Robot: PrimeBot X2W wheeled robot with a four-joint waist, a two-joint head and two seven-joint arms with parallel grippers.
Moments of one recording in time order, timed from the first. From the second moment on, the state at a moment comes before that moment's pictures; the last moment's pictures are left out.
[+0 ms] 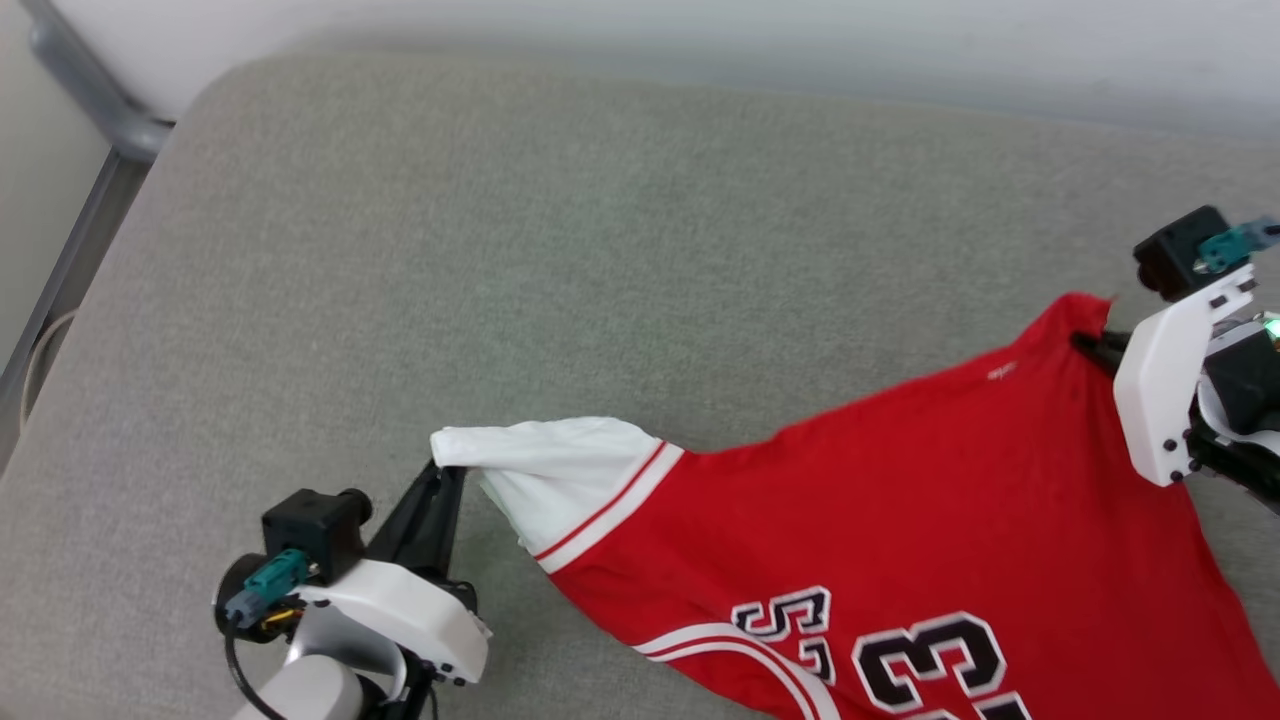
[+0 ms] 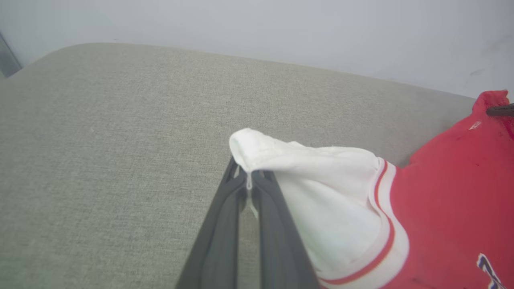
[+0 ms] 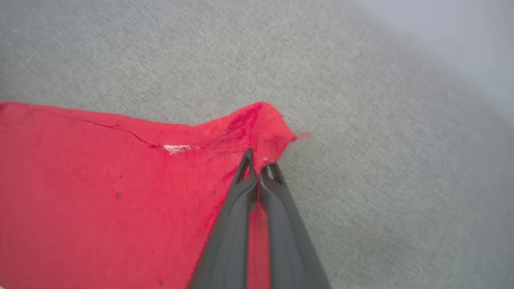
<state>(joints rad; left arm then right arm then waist) -0.23 0.45 -0.58 0.10 -0.72 0.21 -0.24 -0.76 -0.68 0.73 0.47 0.74 0.13 0.48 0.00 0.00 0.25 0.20</state>
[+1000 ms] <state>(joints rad) -0.96 0.66 -0.51 -0.02 -0.58 0.06 0.04 -0.99 -0.60 0.42 0.20 0.62 0.13 0.30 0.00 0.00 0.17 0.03</state>
